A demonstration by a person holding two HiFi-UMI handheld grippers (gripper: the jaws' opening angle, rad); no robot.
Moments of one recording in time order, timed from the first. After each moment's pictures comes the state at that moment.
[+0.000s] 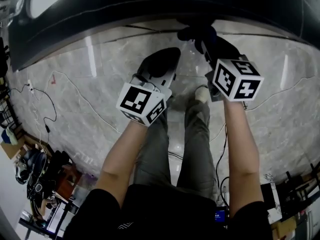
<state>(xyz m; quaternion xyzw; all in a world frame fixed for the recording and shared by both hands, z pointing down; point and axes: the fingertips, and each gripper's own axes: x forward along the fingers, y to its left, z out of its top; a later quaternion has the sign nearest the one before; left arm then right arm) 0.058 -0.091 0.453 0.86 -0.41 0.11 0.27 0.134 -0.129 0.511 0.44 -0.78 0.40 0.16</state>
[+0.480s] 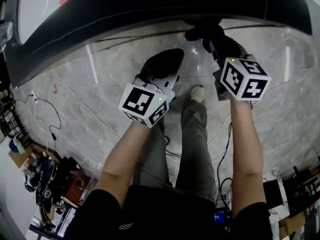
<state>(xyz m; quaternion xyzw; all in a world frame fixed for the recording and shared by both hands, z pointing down) 0.142 -0.092 0.457 0.88 -0.37 0.12 0.27 0.236 -0.130 0.519 0.48 -0.76 0.41 0.16</state>
